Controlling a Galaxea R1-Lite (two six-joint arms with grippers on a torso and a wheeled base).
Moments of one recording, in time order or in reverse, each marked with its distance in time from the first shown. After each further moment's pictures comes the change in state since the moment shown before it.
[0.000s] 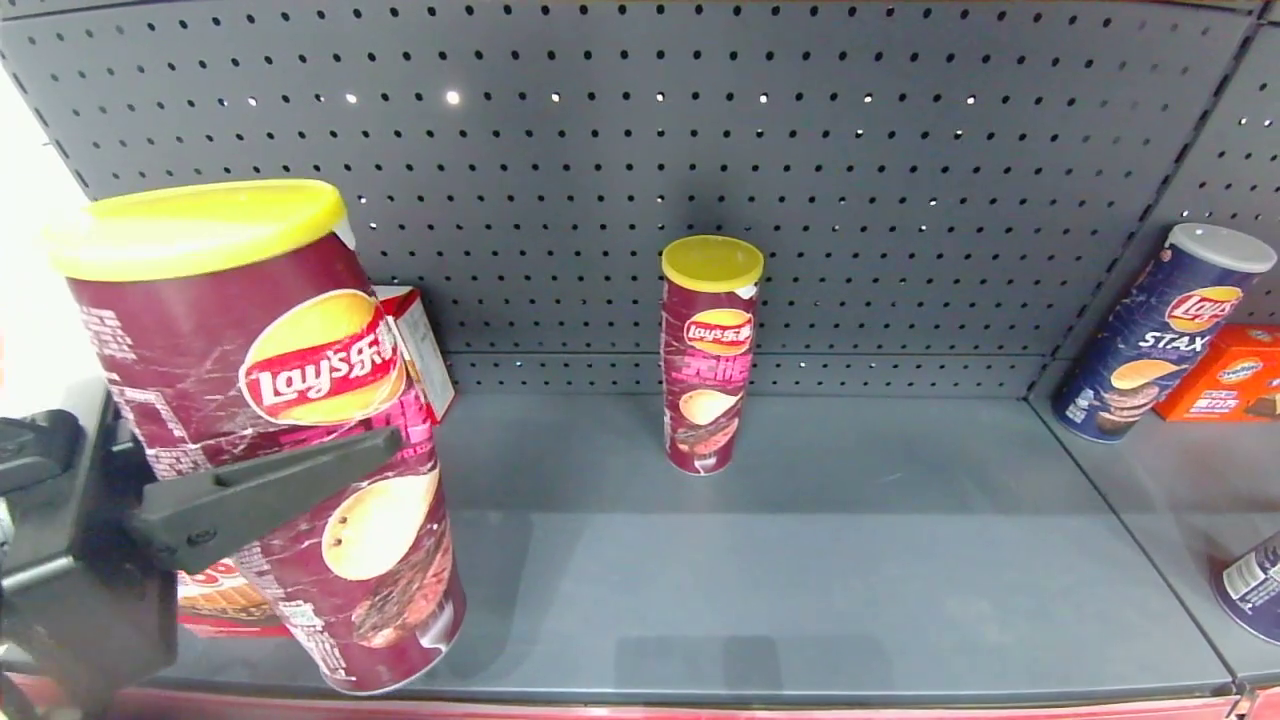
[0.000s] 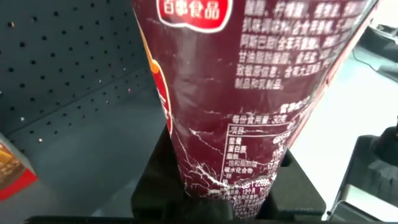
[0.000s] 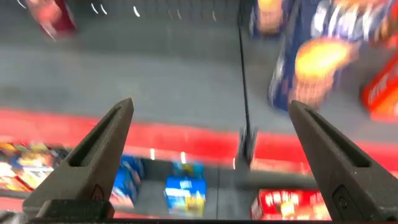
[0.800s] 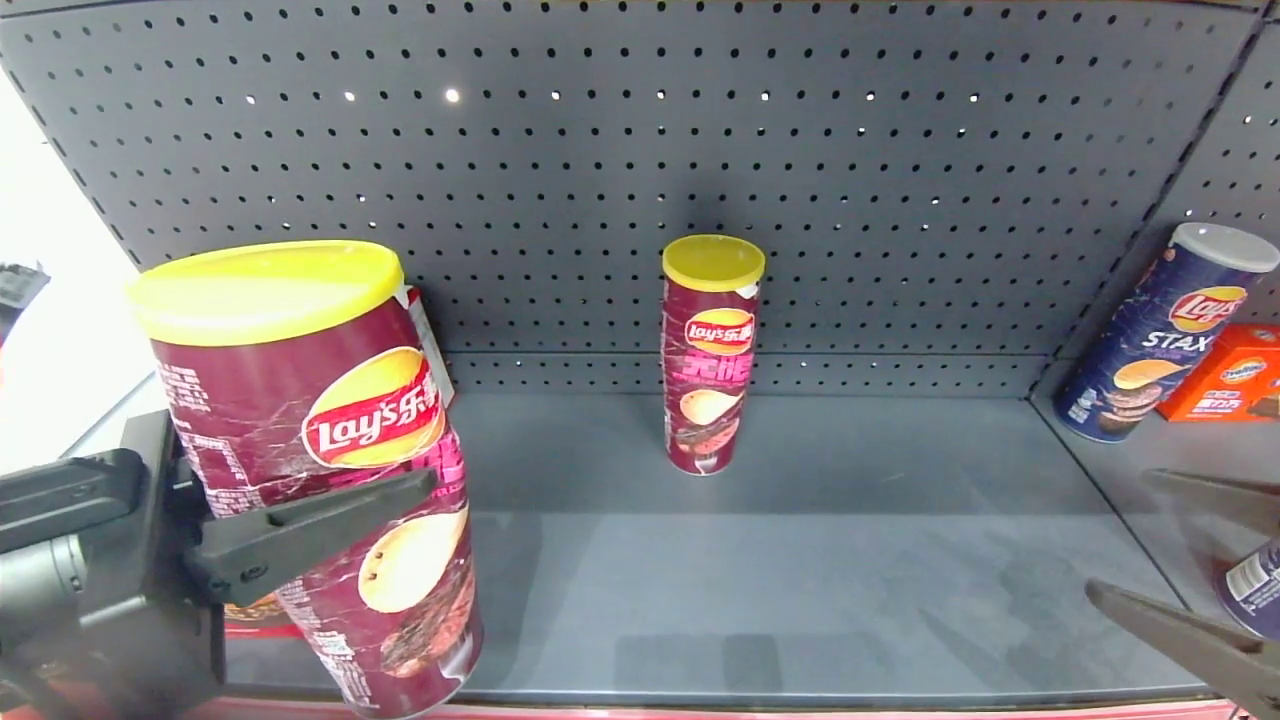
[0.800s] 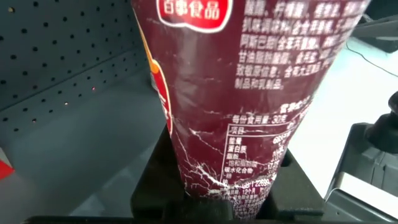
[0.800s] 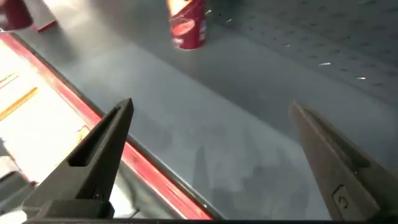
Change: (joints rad) left arm -0.023 0.029 0.050 -0.039 -0.001 0.001; right arm 0.451 0.786 -0.323 -0.259 0.103 -0.085
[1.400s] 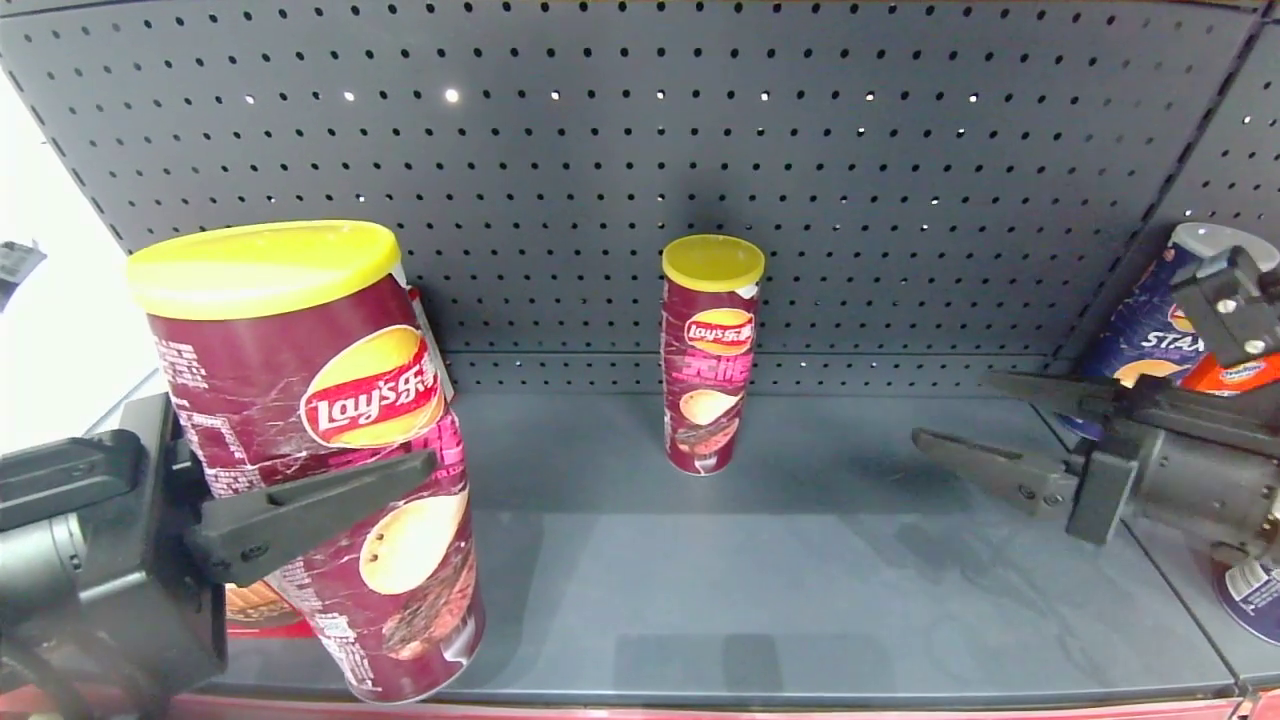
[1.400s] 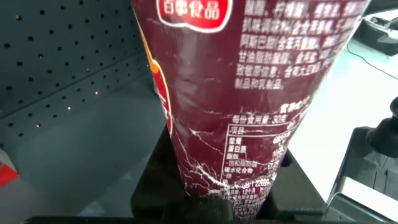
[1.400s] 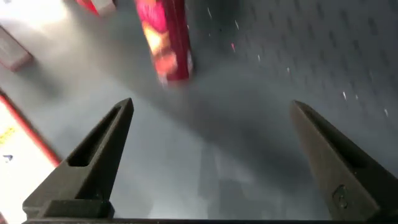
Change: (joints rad) left arm 0.004 0.010 -0.023 0.000 0.000 -0.002; right arm -0.034 0.392 -0.159 -0.283 0.066 0.043
